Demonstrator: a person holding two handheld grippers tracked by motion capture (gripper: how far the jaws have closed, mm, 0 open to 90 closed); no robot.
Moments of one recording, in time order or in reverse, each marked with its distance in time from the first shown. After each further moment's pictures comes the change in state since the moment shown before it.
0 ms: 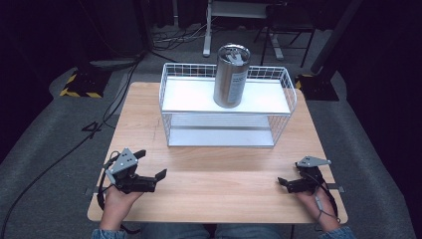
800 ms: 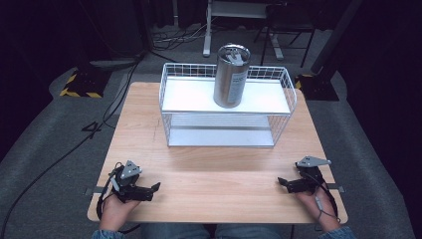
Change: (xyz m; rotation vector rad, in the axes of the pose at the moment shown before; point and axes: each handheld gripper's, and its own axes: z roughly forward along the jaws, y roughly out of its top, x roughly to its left) left arm 0.018 -0.056 0.022 0.283 0.092 -0.054; right arm 0.000 0.000 0.000 0.000 0.001 0.001
